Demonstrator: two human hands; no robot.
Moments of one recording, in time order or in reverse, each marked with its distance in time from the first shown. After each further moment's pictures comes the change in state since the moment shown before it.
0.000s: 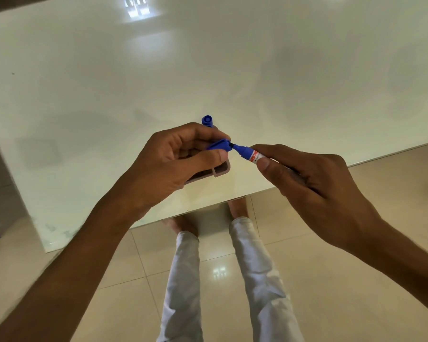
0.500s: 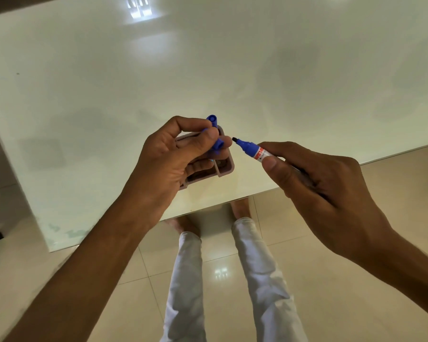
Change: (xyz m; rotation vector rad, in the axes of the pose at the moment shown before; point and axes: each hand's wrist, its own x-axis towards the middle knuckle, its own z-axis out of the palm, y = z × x) left_hand 0.000 -0.006 0.003 -0.390 0.120 -0.025; right_hand -0.005 -0.013 0.005 -0.007 0.078 -0.048
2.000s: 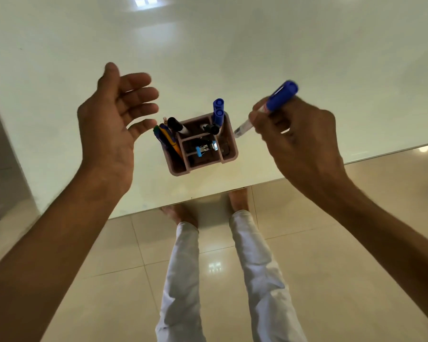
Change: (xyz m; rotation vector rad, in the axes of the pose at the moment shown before) left_hand 0.006 0.009 -0.054 0.013 0.463 0.146; right_hand 0.049 0.010 0.036 -0.108 0.165 0.196
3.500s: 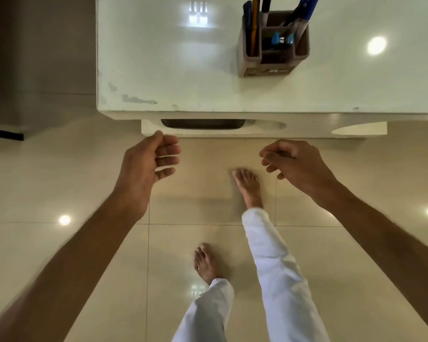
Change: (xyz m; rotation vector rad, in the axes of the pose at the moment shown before) left_hand -0.191 -0.232 -0.199 -0.012 0.046 -0.157; right_hand -0.219 0.088 0.133 0.108 -0.343 0.059
